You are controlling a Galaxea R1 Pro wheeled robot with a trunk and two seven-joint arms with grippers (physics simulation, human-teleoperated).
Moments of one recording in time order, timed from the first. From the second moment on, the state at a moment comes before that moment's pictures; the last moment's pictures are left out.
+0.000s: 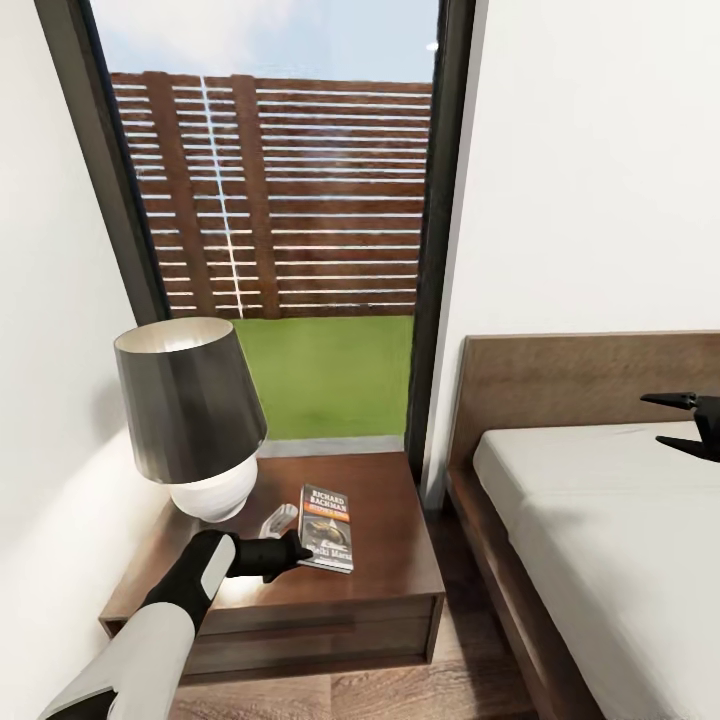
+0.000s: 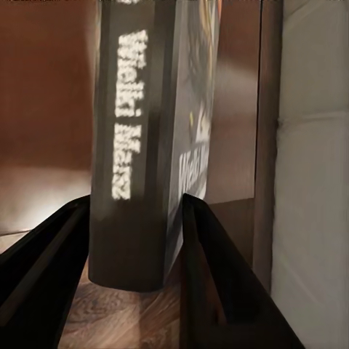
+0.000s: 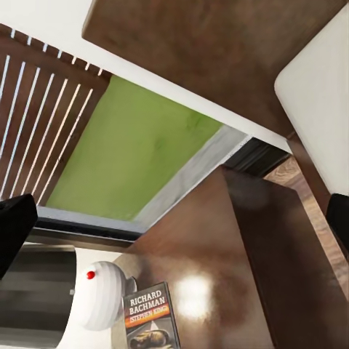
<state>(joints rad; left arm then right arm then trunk) -0.72 -0.07 0.33 -0.53 0.14 0.84 -0.49 -1.04 -0.90 0.27 -0.56 -1.39 1.05 0.42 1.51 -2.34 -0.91</state>
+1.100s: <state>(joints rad) -0.72 -0.06 0.33 -0.53 0.14 0.84 -0.49 -1.04 -0.90 0.27 -0.56 -1.39 1.05 0.42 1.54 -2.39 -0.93</state>
